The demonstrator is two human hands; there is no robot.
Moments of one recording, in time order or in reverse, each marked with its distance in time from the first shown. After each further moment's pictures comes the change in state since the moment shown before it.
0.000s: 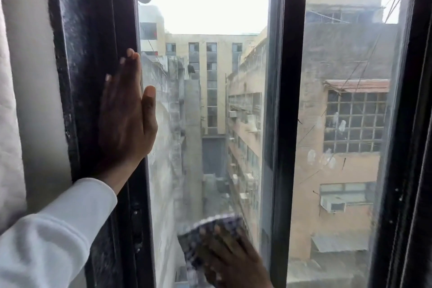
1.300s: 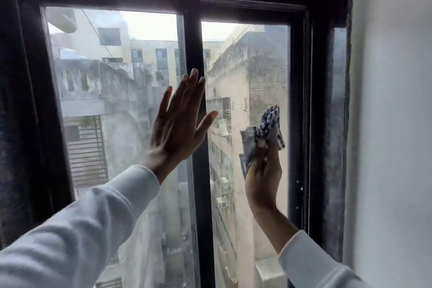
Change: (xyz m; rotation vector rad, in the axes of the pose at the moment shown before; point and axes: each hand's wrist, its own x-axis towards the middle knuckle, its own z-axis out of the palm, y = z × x) left_hand 0.027 0.216 0.067 -0.064 -0.357 0.239; right_hand 0.054 0.172 -0.175 0.497 0.634 0.888
